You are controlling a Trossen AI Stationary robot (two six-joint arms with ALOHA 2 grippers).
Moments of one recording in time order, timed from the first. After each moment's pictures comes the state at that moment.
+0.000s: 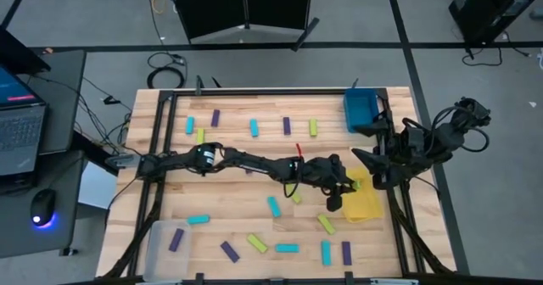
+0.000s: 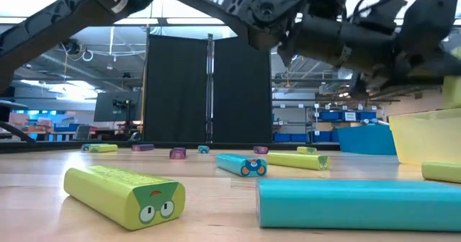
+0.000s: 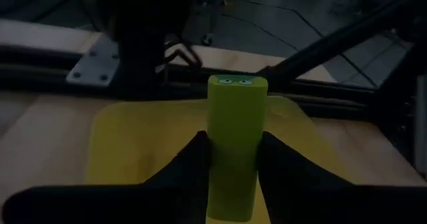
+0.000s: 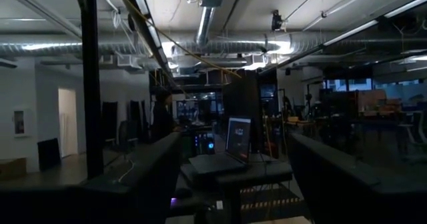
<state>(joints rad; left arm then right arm) -0.08 2.57 2.13 0.18 0.04 -0.16 0.60 0.83 0.85 0.47 0.69 -0.25</state>
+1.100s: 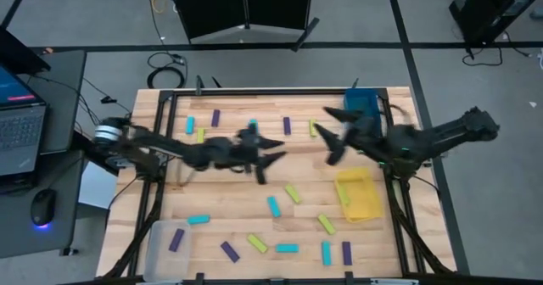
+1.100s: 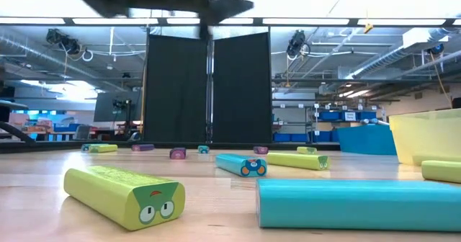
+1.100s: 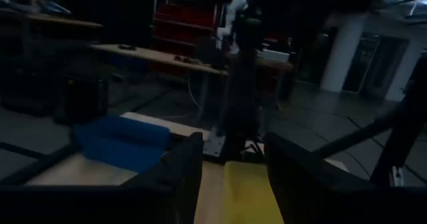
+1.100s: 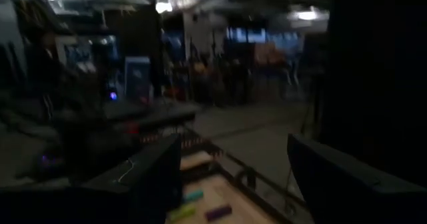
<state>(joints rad) -0.09 1.49 0.76 0.85 -0.28 -0.16 0.23 1.03 0.85 0.33 0.77 -0.04</state>
